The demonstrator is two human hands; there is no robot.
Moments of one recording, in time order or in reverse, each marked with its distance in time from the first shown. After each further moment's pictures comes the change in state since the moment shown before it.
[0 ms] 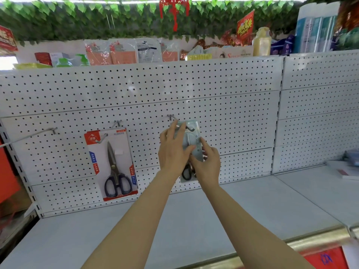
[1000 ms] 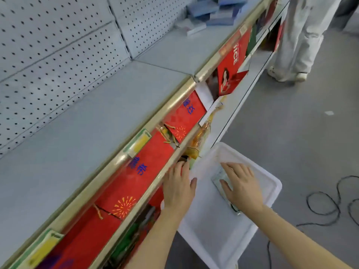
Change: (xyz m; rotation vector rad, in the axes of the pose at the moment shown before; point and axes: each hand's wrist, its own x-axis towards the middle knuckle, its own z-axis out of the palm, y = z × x) left_hand -0.415 0.124 0.222 -0.156 -0.825 0.525; right_hand -0.359 0.194 -0.384 -1.220 -0.009 0.216
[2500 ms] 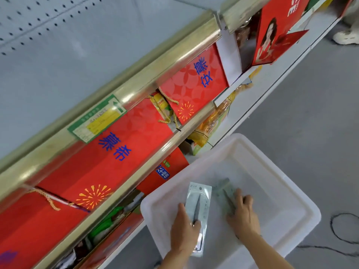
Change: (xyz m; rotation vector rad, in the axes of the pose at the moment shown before) left_hand -0.059 0.003 0.218 -0.528 -0.380 -0.787; right_hand -0.062 0.108 0.194 -0.007 -0.802 0.630
